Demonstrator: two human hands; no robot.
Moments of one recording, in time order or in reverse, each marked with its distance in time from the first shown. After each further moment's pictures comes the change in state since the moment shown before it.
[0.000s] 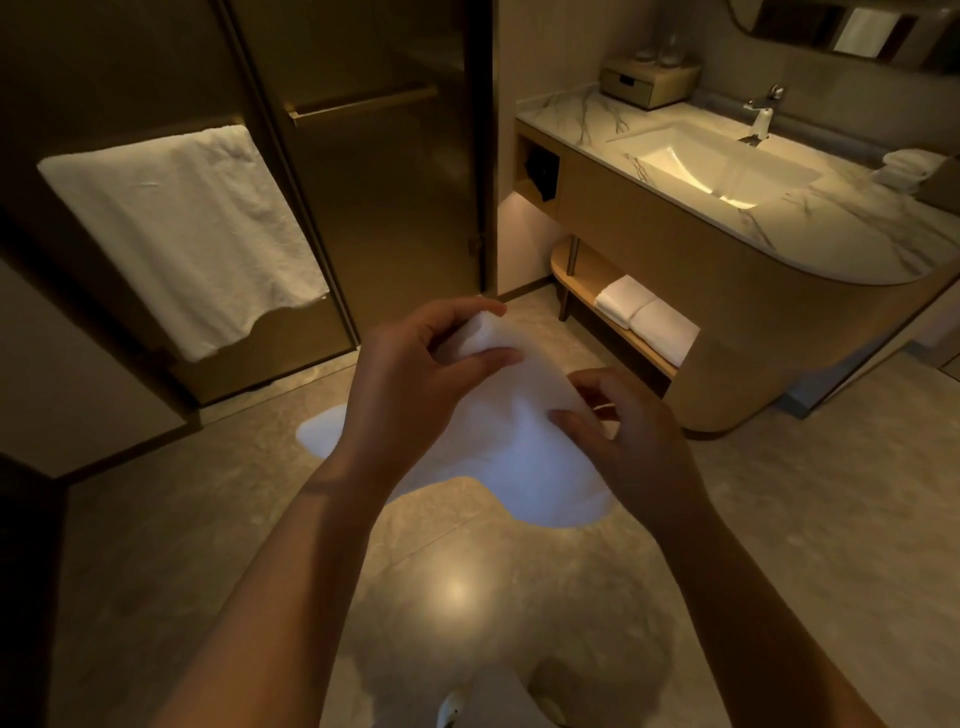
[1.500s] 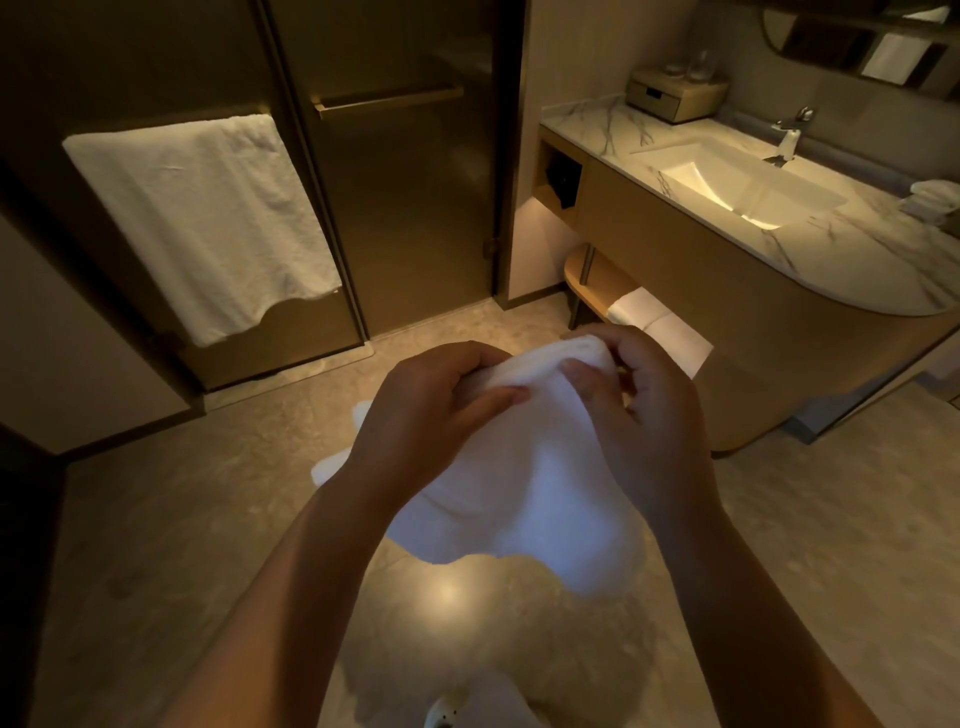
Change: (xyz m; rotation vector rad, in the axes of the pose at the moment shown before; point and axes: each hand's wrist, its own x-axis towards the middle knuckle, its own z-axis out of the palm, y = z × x) left_hand -0.010 -0.030 -0.009 0.186 -0.171 -0.005; right_hand 0.023 -0.052 0.002 0.111 0.163 -0.068
